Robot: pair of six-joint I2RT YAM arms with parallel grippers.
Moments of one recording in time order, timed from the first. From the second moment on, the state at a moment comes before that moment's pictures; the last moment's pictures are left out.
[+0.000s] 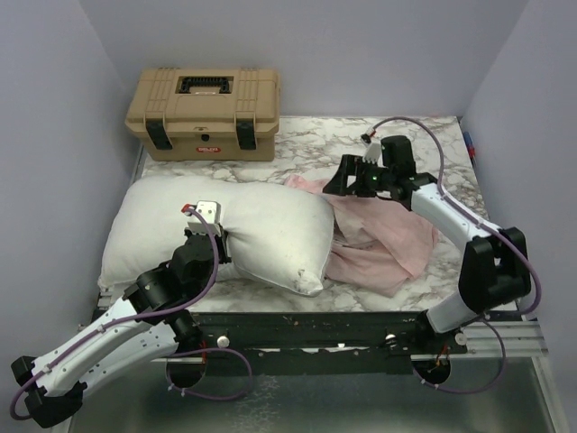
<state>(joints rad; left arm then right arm) -0.90 0.54 0.65 -0.52 -0.67 -0.37 0.30 1.52 1.11 -0.22 -0.52 0.38</state>
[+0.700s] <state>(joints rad) -0.89 0.51 0.65 -0.51 -0.67 -0.37 0.22 1.73 1.20 -0.33 -0.22 0.38</state>
